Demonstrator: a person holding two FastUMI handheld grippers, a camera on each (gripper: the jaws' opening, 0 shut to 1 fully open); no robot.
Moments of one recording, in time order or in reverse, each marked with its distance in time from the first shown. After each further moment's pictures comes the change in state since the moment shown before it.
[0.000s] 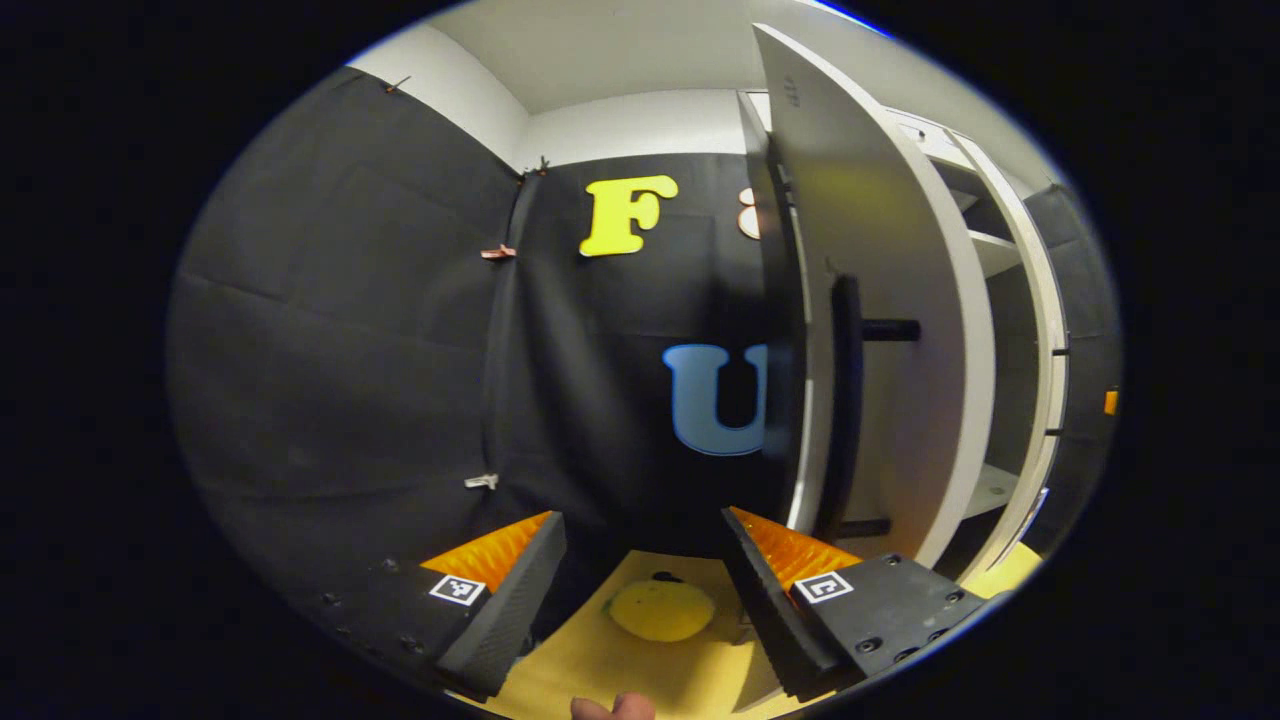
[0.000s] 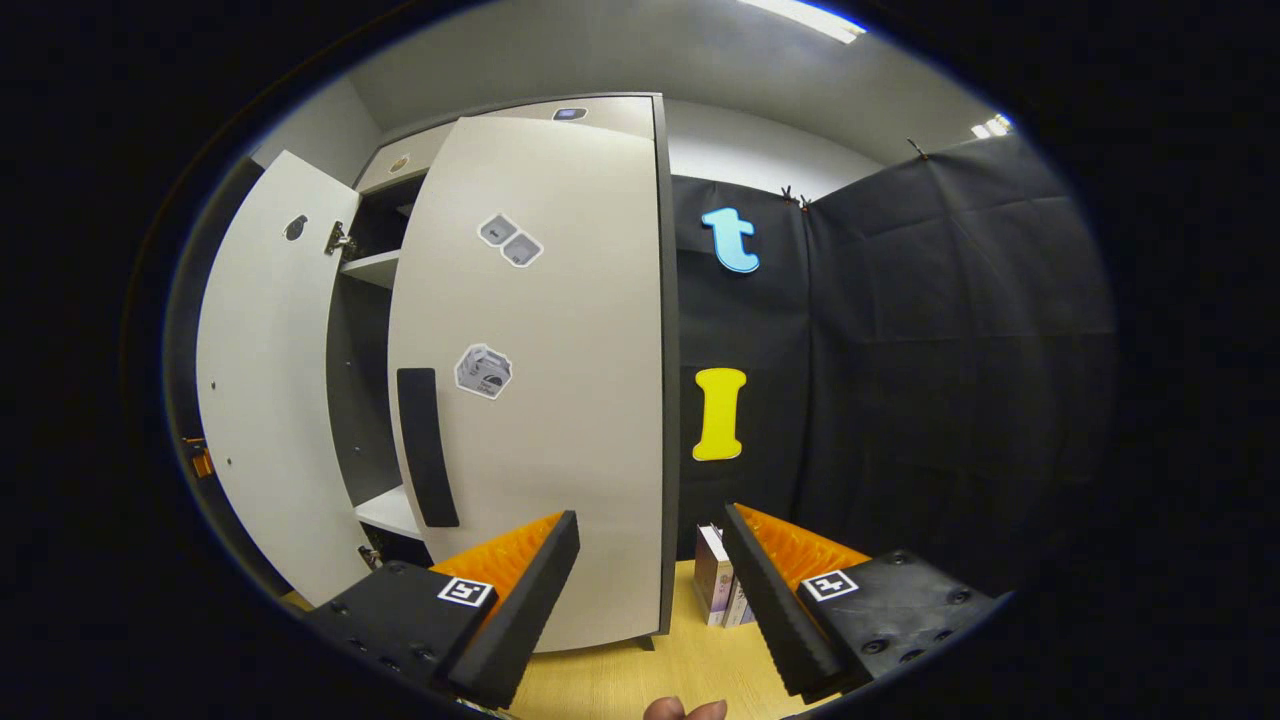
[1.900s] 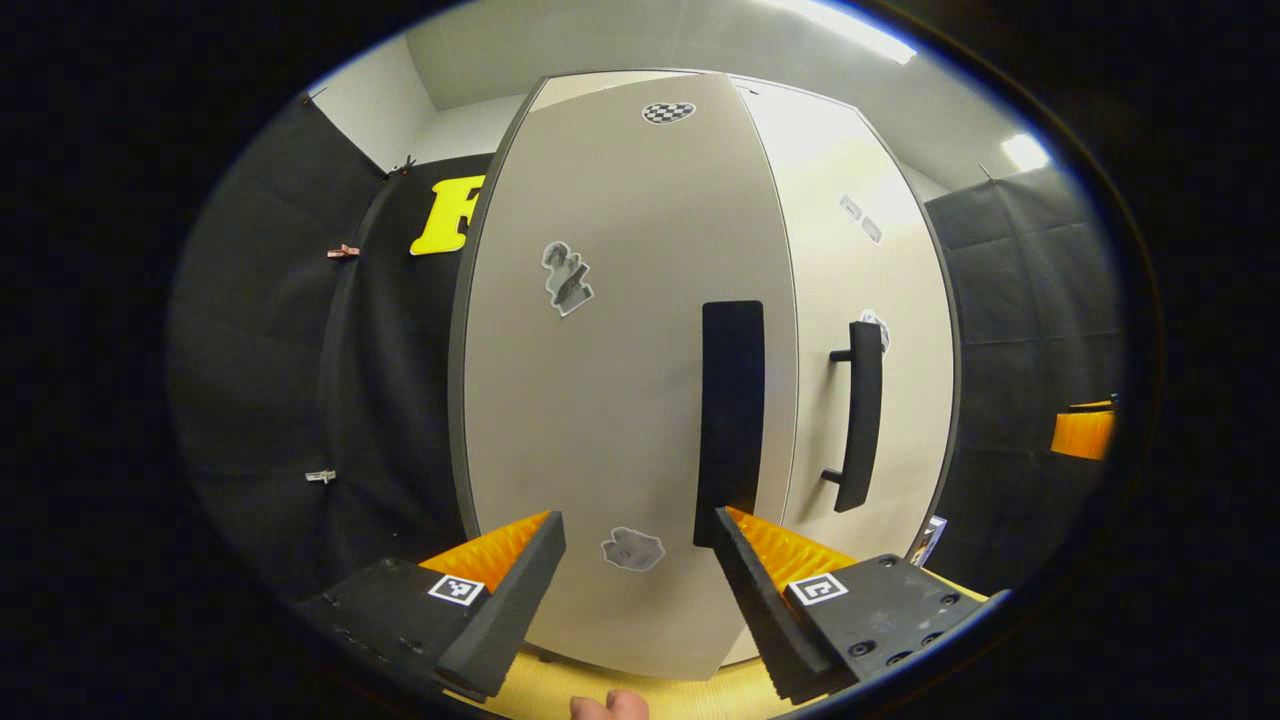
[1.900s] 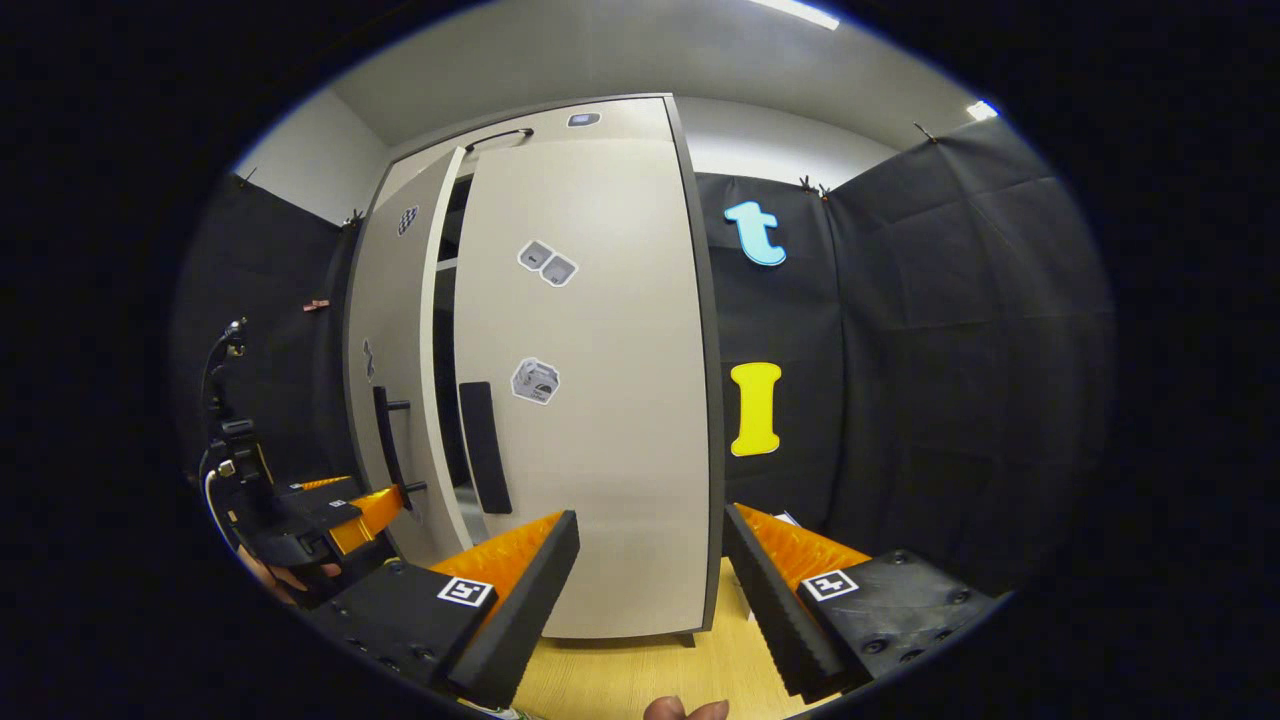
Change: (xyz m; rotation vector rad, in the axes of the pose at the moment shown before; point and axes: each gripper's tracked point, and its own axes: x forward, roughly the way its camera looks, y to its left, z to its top) left arm 0.004 -0.289 0.003 -0.004 -0.007 -0.307; right arm -0.007 0.031 0.010 0.057 0.008 0.092
